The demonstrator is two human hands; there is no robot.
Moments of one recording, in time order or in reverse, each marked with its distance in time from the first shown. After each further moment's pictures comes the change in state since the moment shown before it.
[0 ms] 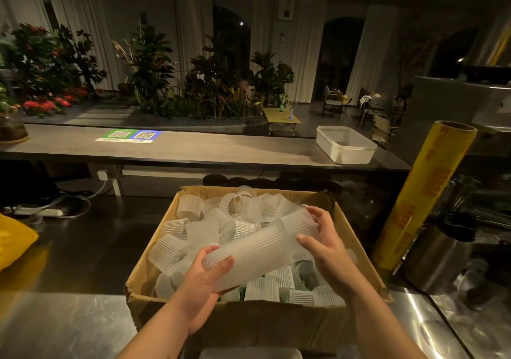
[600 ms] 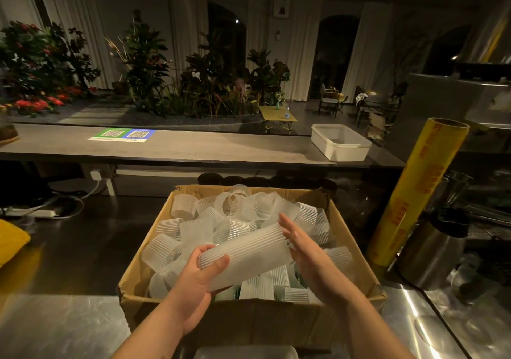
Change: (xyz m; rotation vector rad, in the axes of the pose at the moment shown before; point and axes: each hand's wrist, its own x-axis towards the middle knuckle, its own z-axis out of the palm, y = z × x) left_hand 0.004 -0.002 0.001 0.057 0.025 0.007; right_hand -0.005 0.018 0.010 0.103 -0.252 0.083
